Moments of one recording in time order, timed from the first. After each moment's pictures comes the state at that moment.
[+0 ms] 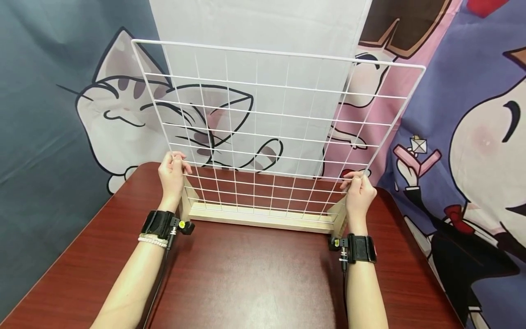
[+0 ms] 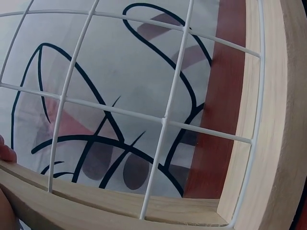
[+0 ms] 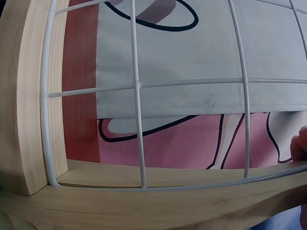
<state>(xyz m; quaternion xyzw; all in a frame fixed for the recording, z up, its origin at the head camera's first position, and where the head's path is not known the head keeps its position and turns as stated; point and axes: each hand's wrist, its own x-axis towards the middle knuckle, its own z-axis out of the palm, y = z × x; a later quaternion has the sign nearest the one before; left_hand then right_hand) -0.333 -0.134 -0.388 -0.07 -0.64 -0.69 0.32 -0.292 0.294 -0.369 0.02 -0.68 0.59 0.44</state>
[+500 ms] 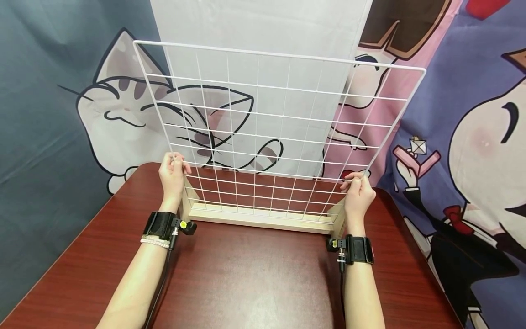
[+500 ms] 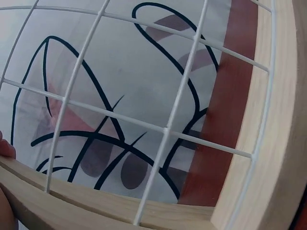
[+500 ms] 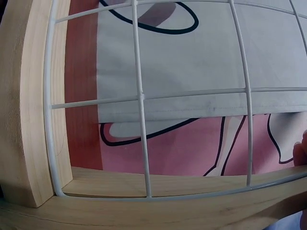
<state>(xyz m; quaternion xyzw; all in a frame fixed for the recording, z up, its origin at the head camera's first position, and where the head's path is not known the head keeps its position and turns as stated) -0.332 -0.134 -0.391 -0.07 -0.63 -0.70 0.33 -0.294 0.292 -0.373 0.02 -0.67 0.58 0.46</state>
